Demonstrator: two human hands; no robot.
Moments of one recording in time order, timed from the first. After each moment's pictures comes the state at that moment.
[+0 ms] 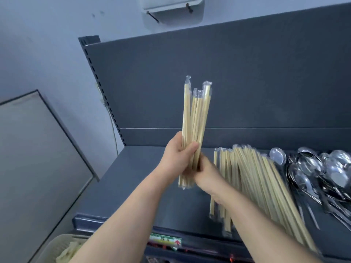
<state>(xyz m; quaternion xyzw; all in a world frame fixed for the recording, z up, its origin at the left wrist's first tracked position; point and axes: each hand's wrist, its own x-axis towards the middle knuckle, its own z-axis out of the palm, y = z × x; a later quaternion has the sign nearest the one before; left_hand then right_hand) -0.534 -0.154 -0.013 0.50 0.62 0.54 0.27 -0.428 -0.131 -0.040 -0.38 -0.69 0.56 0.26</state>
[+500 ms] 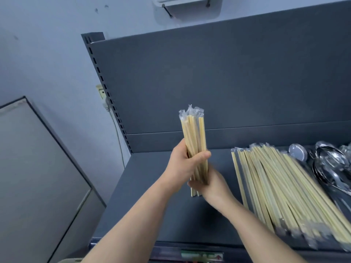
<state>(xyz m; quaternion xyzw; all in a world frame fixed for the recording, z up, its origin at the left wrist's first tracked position) -0.609 -0.161 -0.027 0.55 0.56 0.54 0.31 -0.501 -0.143 -0.081 -0.45 -0.72 0.44 0.30</state>
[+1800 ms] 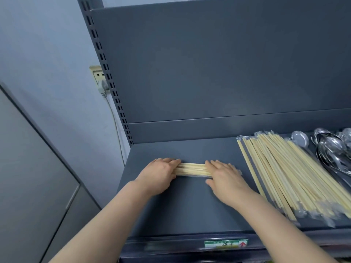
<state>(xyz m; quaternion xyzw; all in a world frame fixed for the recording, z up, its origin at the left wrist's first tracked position) -0.732 -0.178 -0.096 0.75 0.66 0.00 0.06 -0.517 -0.151 -0.092 -0.52 -0.85 0.09 0.00</state>
